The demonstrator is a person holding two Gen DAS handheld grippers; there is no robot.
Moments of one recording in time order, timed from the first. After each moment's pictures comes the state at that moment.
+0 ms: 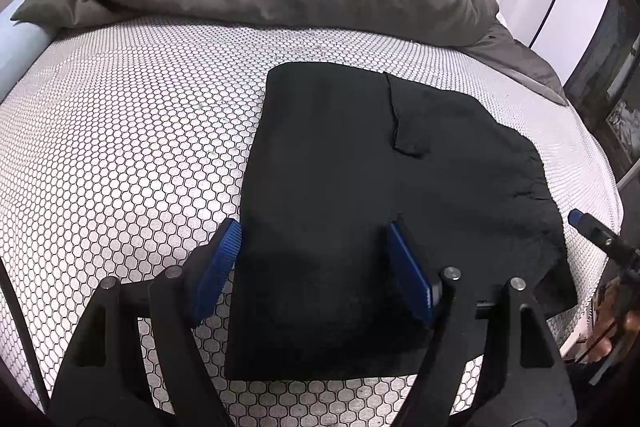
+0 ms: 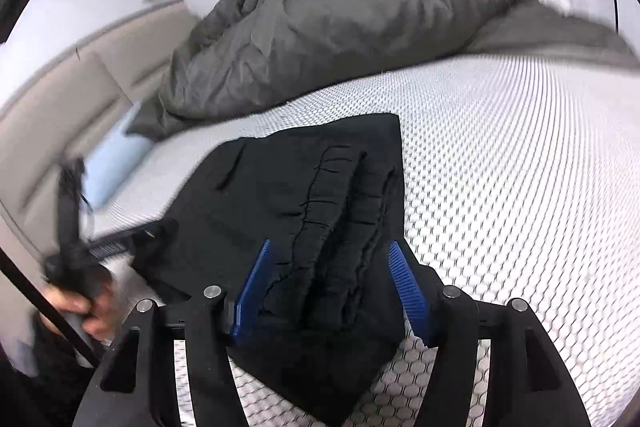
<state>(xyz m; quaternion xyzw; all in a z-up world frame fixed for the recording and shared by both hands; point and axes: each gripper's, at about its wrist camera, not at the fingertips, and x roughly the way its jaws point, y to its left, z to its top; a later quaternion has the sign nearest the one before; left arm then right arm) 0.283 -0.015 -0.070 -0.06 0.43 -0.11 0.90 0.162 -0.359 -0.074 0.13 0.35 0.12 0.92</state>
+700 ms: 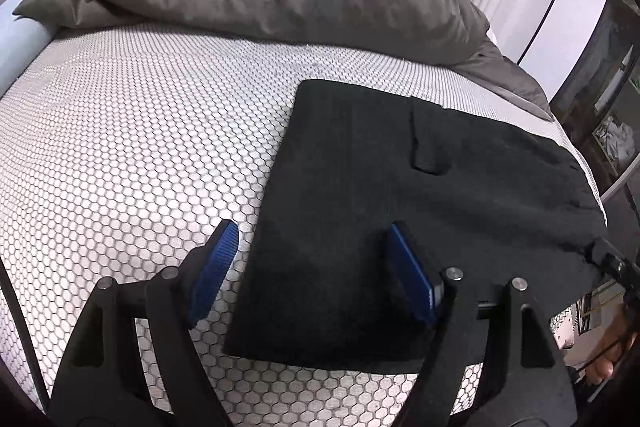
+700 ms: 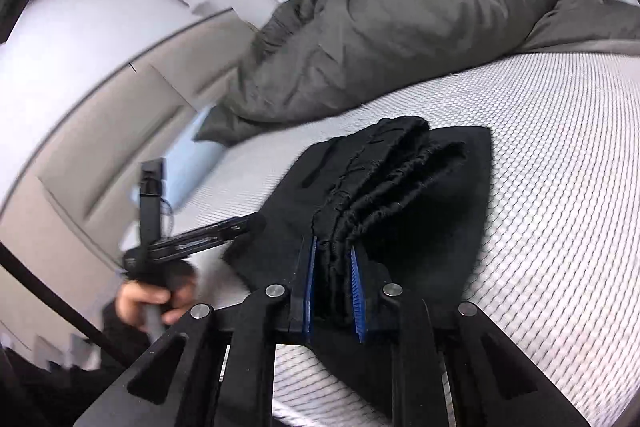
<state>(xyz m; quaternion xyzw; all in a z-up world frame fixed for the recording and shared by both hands) 0.288 0.003 -0.053 -0.08 0.41 -0.13 0.90 0.125 -0.324 -0.044 0.16 0.33 0.22 0.91</state>
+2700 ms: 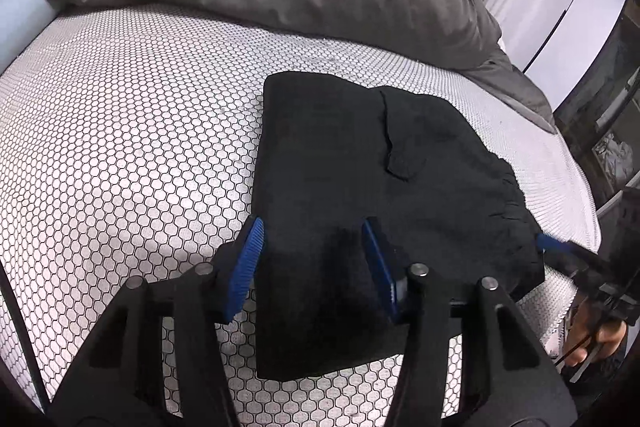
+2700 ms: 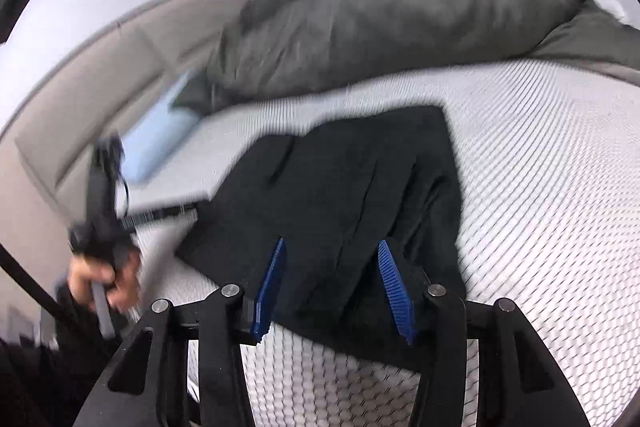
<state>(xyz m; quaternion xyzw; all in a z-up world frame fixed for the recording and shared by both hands) 0.309 0.014 -0.055 -0.11 0.43 -0.12 0.89 0.186 -0.320 -0.065 0.07 0.38 0.20 0.90</state>
